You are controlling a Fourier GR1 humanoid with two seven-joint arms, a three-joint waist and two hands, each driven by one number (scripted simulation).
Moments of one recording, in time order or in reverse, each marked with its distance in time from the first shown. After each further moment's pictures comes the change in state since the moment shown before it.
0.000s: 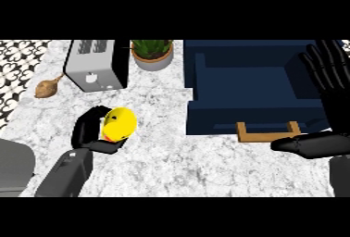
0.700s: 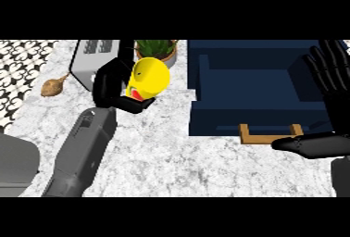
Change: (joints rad) left arm -0.192 -0.108 -0.050 -0.343 0.044 0.147 0.284; right arm 0.015 0.000 -0.008 -0.008 0.024 -0.012 0.005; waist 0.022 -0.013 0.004
